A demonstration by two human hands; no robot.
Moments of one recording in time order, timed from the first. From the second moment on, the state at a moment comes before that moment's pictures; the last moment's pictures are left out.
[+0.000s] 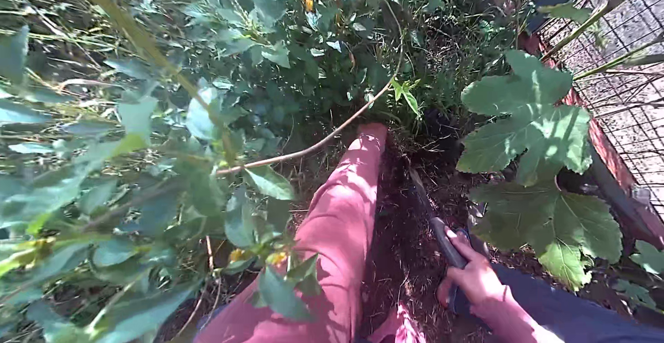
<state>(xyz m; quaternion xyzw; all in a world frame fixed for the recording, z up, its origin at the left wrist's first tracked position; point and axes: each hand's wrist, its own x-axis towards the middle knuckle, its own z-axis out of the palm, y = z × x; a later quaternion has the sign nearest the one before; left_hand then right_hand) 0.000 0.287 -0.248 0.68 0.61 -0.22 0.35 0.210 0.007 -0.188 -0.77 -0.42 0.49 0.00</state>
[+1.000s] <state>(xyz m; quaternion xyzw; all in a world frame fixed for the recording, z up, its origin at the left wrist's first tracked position) -0.105 0.230 -0.281 0.63 0.71 -0.02 0.32 0.222 -0.029 -0.125 -0.70 -0.58 0.40 -0.15</state>
